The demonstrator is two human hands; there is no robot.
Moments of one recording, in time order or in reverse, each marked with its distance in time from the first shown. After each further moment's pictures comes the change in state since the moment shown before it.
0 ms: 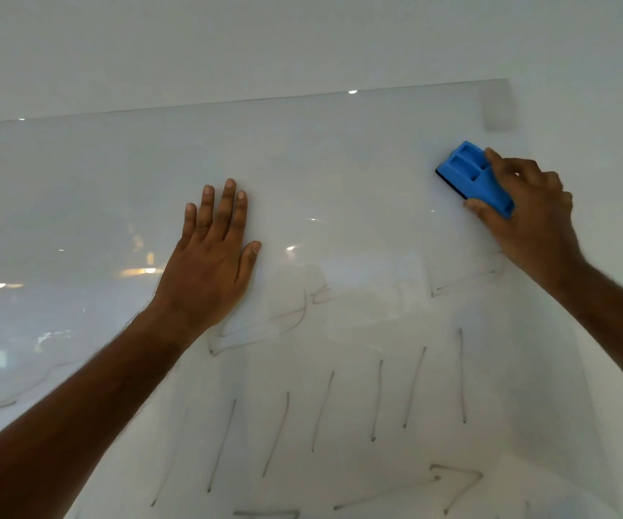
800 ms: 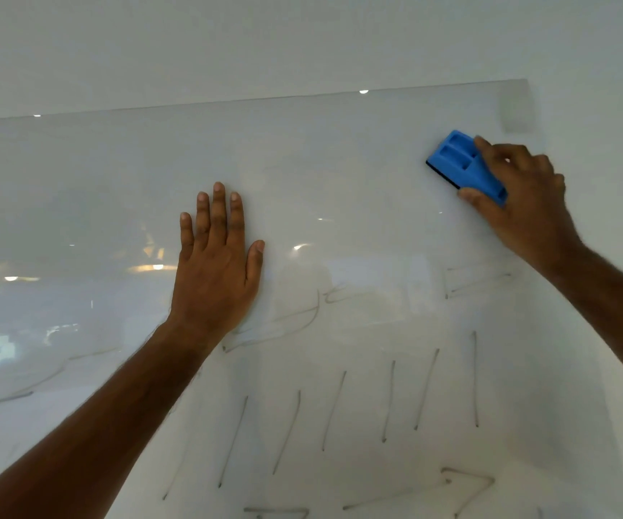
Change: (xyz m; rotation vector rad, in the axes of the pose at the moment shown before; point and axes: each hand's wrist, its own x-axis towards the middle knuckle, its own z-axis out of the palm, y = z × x) left_hand -0.015 0.009 0.003 -0.031 0.045 -0.198; right_hand 0.025 -0.023 0.007 -0.014 -0.019 -0.107
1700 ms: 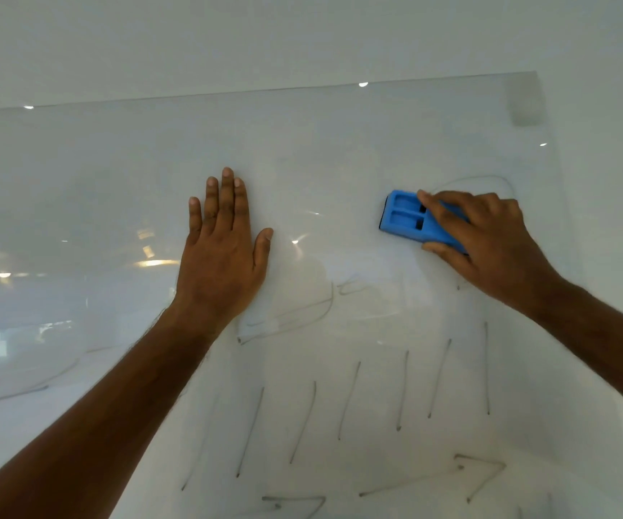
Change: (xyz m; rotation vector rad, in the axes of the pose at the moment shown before) left_hand 0.009 -0.011 -0.008 0.005 -0.047 0.019; right_hand -0.048 -0.055 0.012 -0.205 -0.036 -0.419
